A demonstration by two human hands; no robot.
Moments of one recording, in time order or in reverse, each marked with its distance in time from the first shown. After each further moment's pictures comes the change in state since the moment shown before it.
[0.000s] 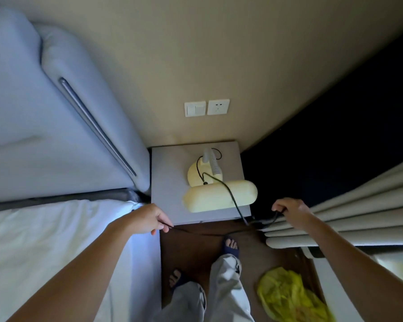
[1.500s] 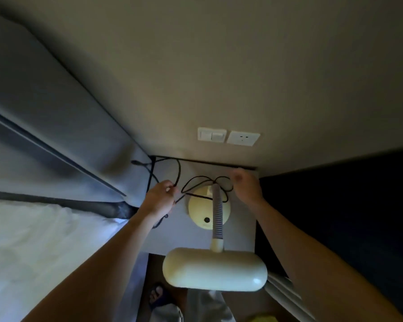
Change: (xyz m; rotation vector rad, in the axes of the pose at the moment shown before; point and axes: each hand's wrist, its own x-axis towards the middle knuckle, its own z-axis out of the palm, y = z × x) left_hand 0.167 0.077 -0.103 -0.772 0.585 -0.310; right_hand 0.253 -0.200 -0.019 0.291 0.005 -0.150
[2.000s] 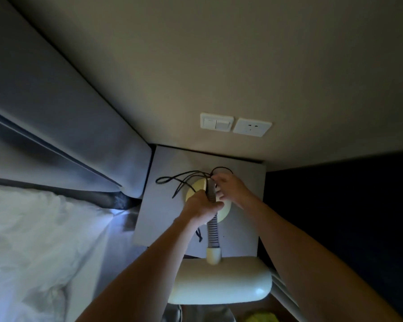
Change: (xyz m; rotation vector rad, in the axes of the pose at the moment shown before) left_hand 0.002 0.001 0.101 0.111 -0.245 -0.022; right_hand 0.035 0.022 0.057 0.190 -0.412 0.134
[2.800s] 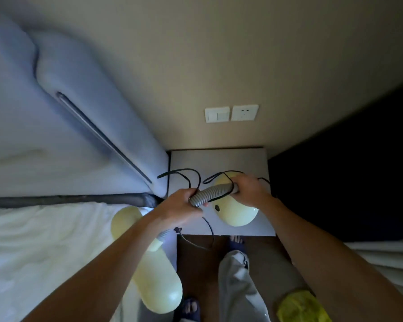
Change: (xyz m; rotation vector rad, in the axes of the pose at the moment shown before) left_hand -0.176 -0.043 -0.094 0.302 -0.111 0.255; right_hand -0.136 0.026 0.046 -0.661 0.294 -0.408
